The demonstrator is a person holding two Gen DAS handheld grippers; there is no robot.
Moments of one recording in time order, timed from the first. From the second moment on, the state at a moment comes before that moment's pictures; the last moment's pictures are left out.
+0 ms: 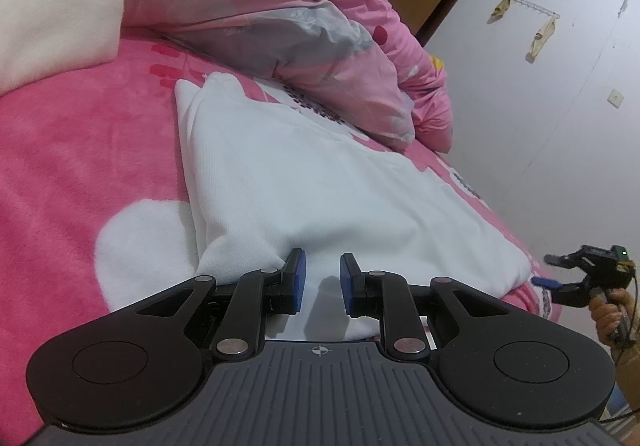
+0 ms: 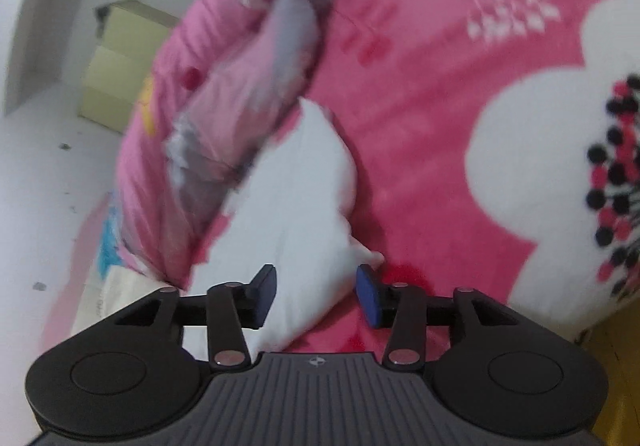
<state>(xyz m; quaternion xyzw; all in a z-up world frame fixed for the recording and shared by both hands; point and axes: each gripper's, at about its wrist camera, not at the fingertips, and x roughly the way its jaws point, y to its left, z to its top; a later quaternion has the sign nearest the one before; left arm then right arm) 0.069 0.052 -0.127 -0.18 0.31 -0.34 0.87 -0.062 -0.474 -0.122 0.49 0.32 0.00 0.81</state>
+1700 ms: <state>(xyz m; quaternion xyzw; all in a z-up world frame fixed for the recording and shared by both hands) 0.034 0.031 -0.079 -0.10 0.25 -0.34 0.90 -0.038 -0.312 -0.074 0.12 0.27 0.01 0.95</state>
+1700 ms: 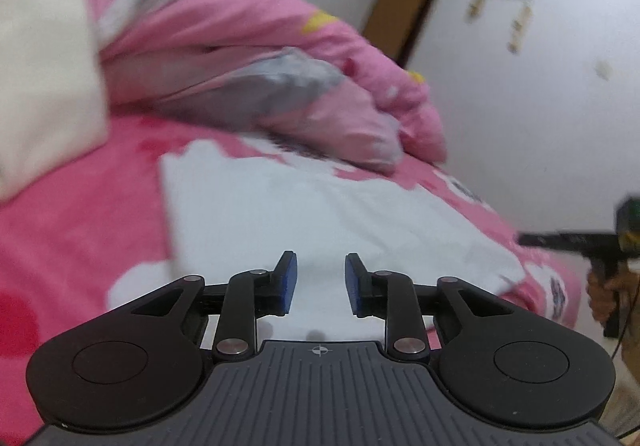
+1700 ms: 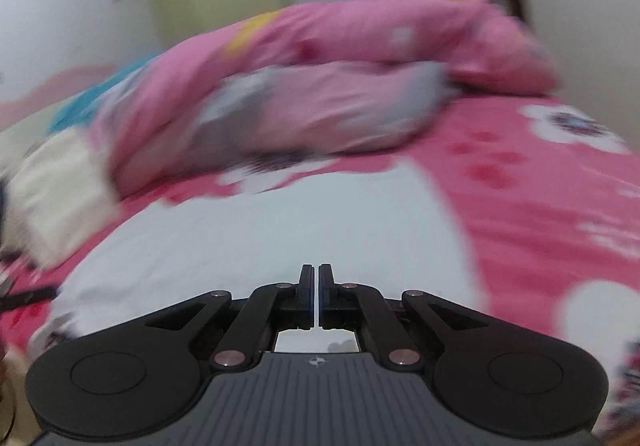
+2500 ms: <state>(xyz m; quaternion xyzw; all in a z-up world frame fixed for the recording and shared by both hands) 0.067 0.010 -0.117 -0.11 0.29 -0.35 0.89 -0.009 -0.328 -0.125 0.19 0.33 -0.04 0.92</state>
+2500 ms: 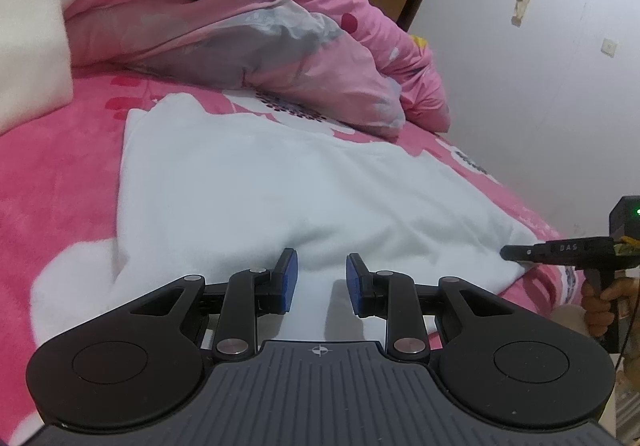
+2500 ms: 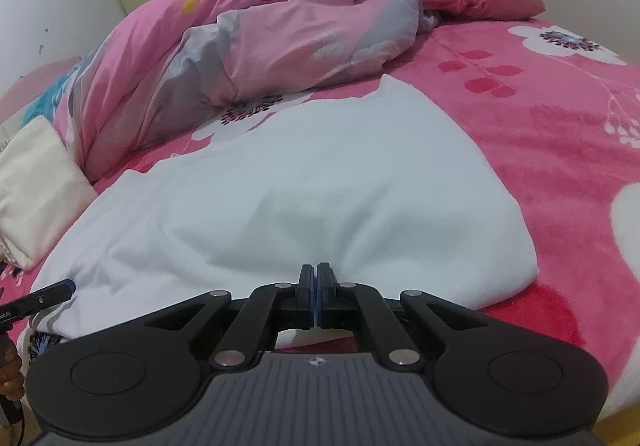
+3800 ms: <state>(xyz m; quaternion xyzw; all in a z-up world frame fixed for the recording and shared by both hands) 0.046 0.068 -0.108 -0.19 0.22 -0.34 0.89 -0.008 -0.328 -0.127 0.19 0.33 -0.04 0.92</state>
